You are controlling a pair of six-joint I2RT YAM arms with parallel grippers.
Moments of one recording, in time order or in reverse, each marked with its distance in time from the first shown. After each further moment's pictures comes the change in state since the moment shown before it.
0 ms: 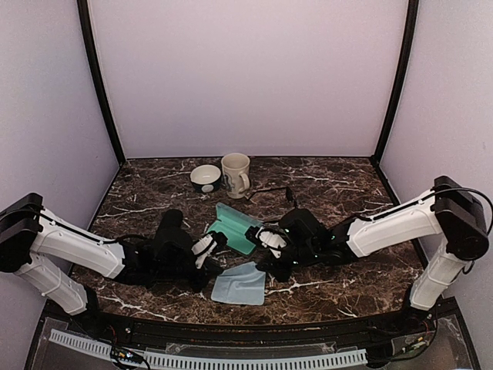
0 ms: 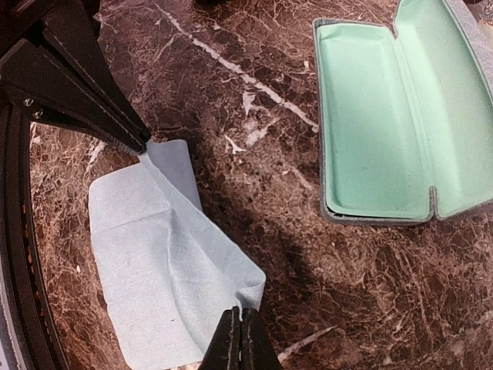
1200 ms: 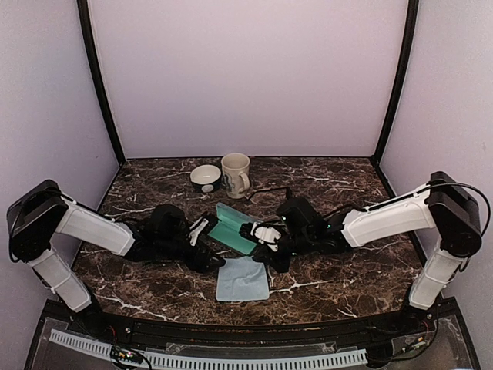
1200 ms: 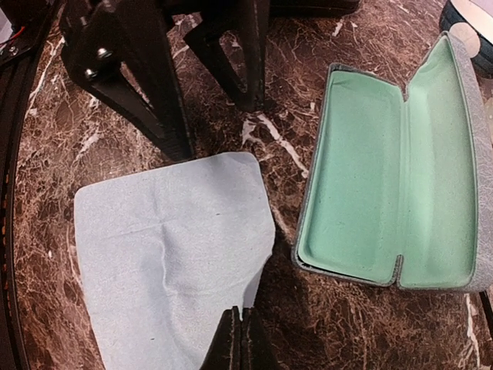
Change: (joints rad) left arm 0.311 0.153 0.072 0.037 0.426 -0.026; right arm -0.063 0.046 0.087 -0.035 -0.061 -0.278
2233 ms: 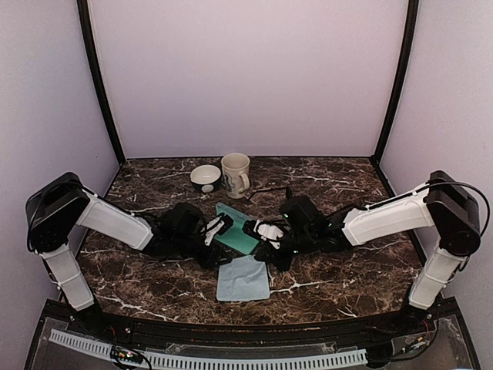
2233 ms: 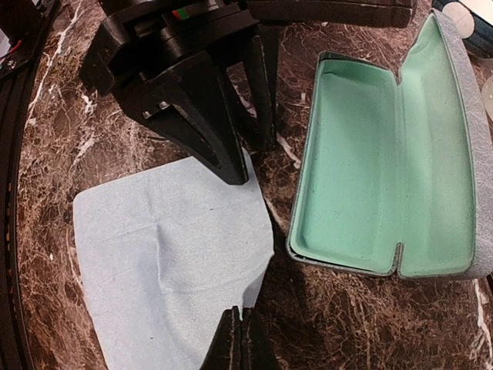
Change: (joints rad) left arm -0.048 0.161 0.158 -0.082 -0.096 0.074; right arm -0.029 0.005 -0.008 0.008 -0.036 0.042
